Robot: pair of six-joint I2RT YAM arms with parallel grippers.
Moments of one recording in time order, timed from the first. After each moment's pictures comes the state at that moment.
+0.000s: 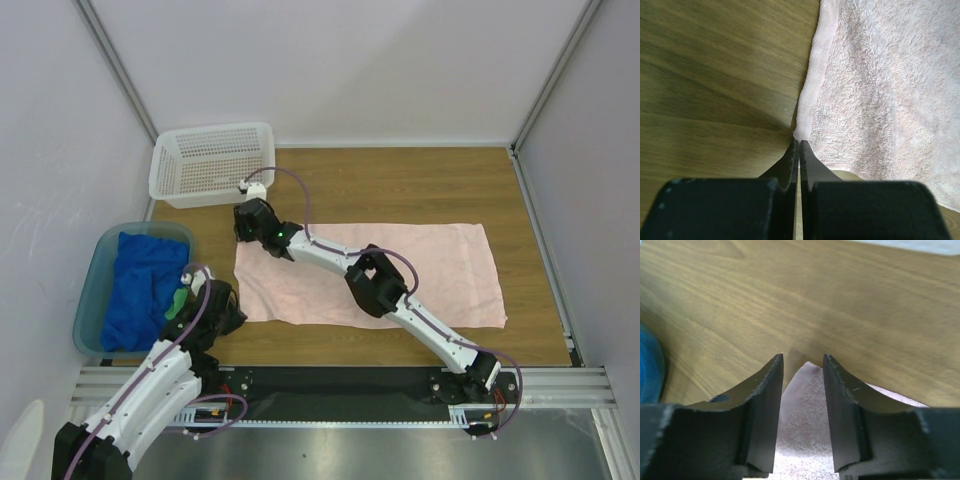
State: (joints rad) left arm -0.38 0.60 0.24 -0.56 -0.21 -0.85; right arm 0.96 2.80 2.47 -0.11 0.22 0.51
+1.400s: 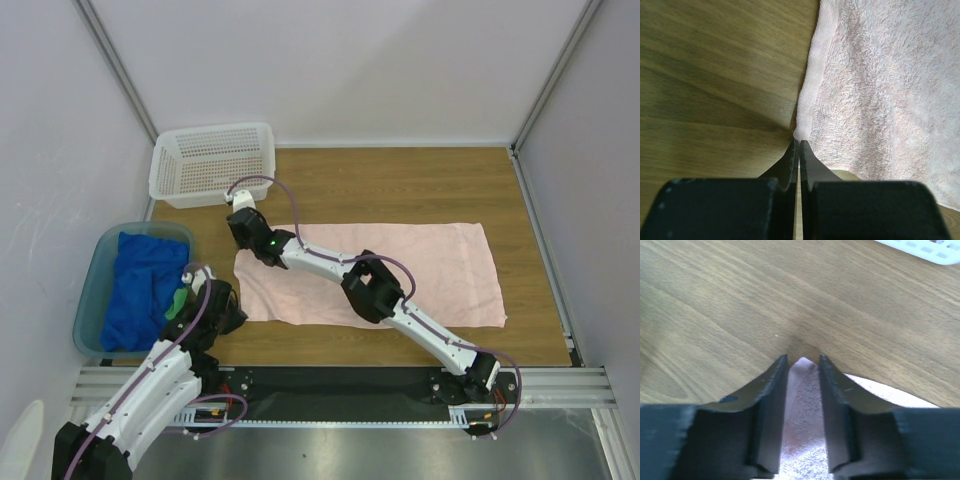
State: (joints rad) left arm -0.38 0.60 0.24 -0.55 -0.20 -0.84; right arm 1.02 2.80 2.48 -0.15 0.35 0.28
